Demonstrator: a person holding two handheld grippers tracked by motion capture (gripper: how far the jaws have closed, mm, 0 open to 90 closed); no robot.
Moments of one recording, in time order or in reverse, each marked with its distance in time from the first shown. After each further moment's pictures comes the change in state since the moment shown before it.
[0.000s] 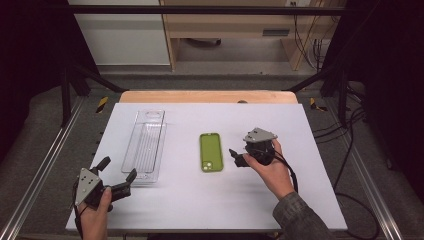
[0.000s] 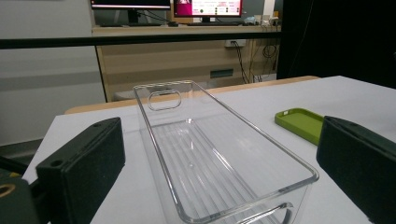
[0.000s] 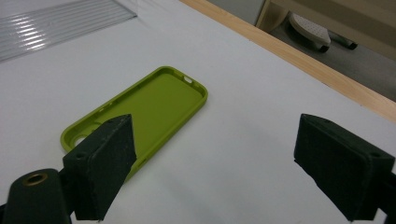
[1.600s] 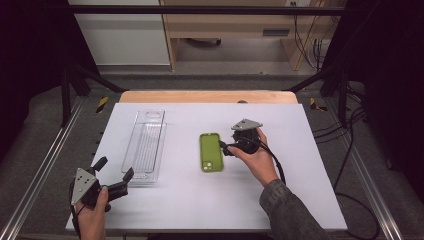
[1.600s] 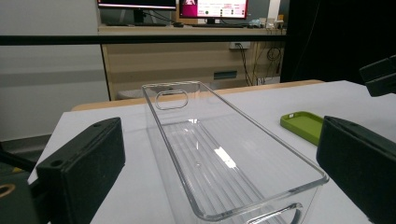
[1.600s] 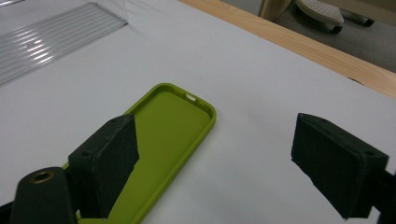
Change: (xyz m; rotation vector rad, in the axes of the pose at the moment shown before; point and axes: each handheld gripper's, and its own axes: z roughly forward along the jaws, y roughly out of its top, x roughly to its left) left arm 0.005 0.000 -0.004 0.005 0.023 -0.028; right arm -0.001 0.016 0.050 0.030 0.022 0.104
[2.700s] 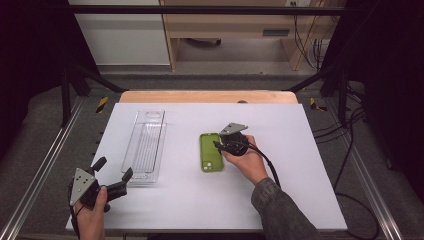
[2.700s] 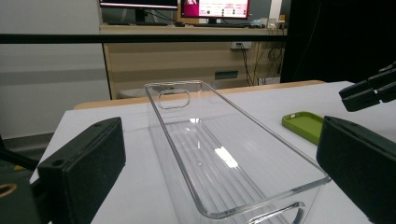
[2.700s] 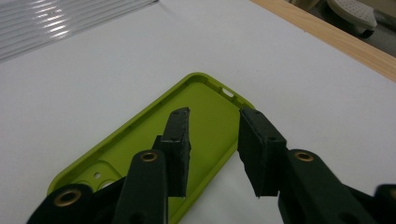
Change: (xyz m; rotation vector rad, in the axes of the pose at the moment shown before) left arm 0.002 0.000 -0.001 0.002 0.004 -0.006; right arm 0.020 -0.003 0.026 0.049 0.068 -0.101
